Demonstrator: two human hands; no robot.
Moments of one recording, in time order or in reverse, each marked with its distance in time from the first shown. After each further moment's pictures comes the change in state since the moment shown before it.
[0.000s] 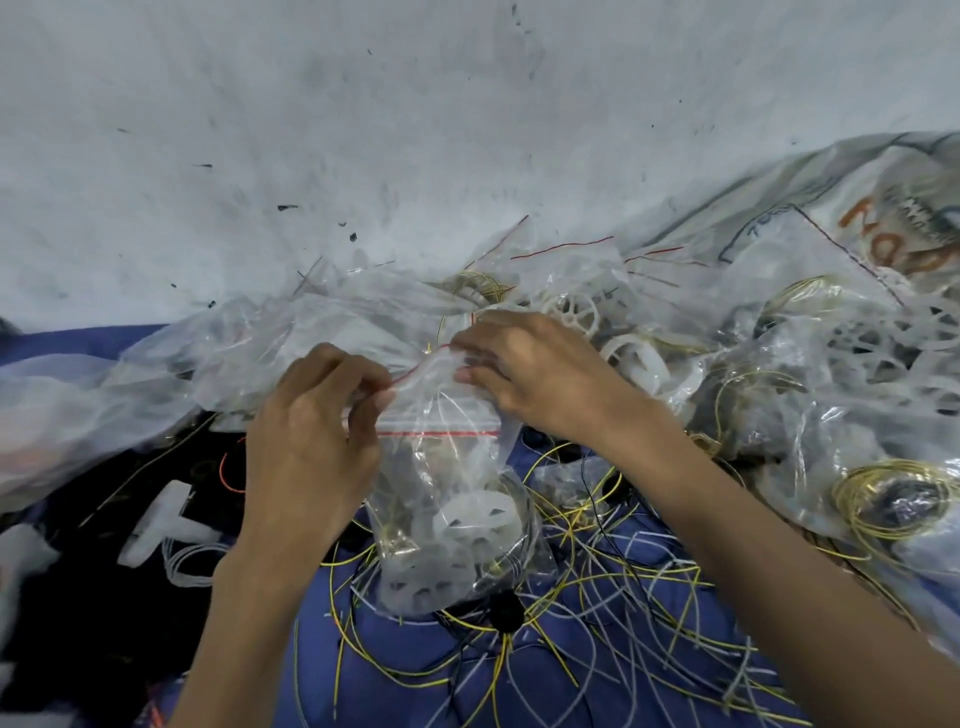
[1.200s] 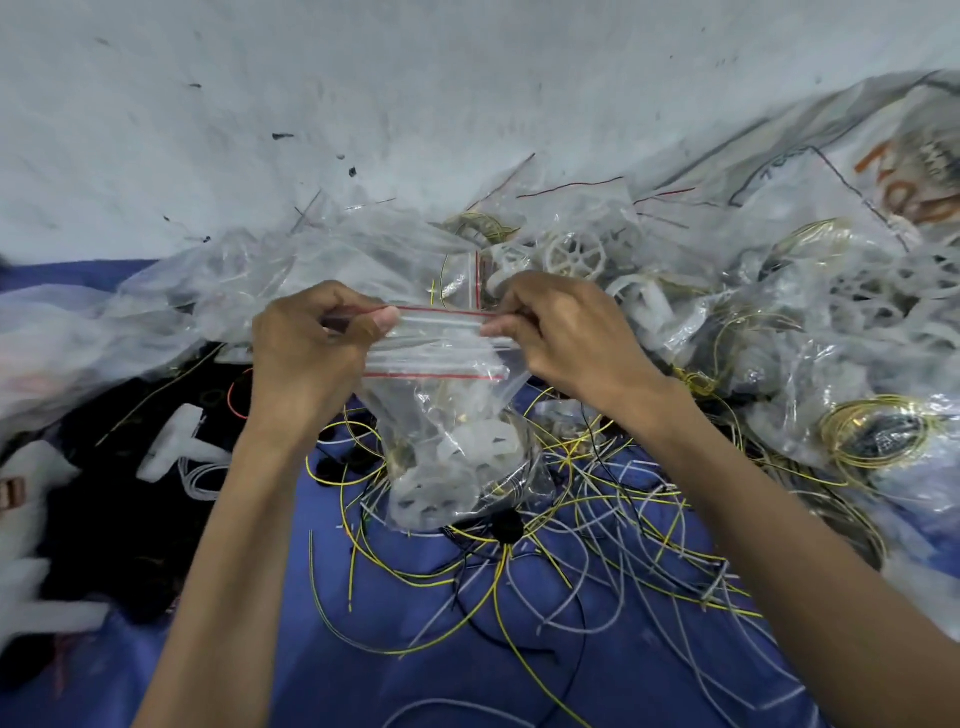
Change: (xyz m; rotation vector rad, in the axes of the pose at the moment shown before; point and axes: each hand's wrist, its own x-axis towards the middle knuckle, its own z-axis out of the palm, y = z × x) left_hand 0.004 -0.018 0.005 -0.385 -0.039 -0.383; right_hand -0.033 -0.003 0.015 0.100 0.162 0.112
